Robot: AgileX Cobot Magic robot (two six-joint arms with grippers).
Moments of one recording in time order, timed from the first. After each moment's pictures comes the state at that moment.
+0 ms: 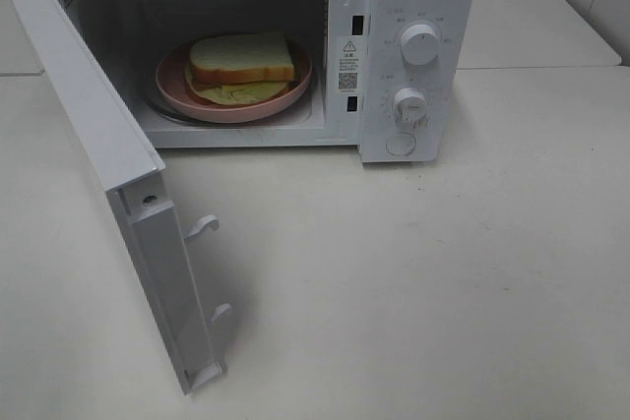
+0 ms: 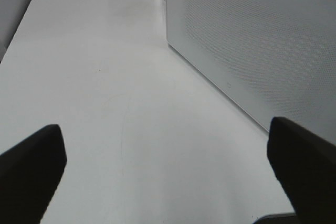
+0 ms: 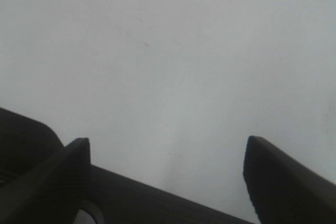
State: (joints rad) left arm 0.06 0.00 -0.50 -0.15 1.04 0.15; right arm 0.40 0.49 -0.57 -0.18 1.05 0.09
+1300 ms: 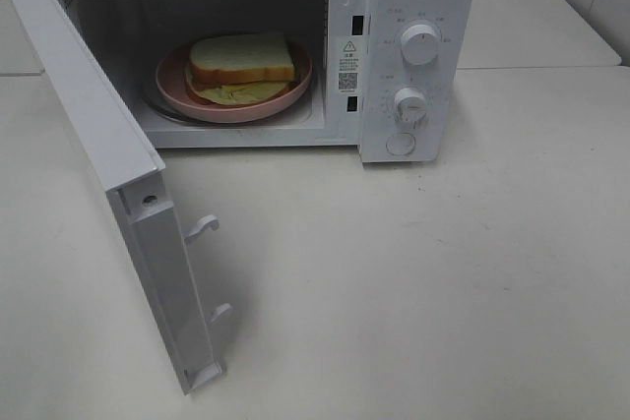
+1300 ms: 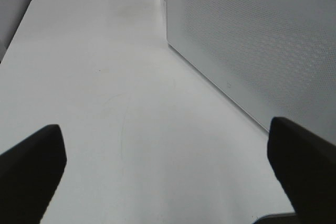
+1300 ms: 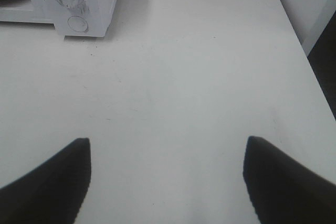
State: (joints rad) left arm 0.06 0.00 -0.50 -0.15 1.04 0.15; right arm 0.06 0.00 -0.51 -0.08 1.04 0.03
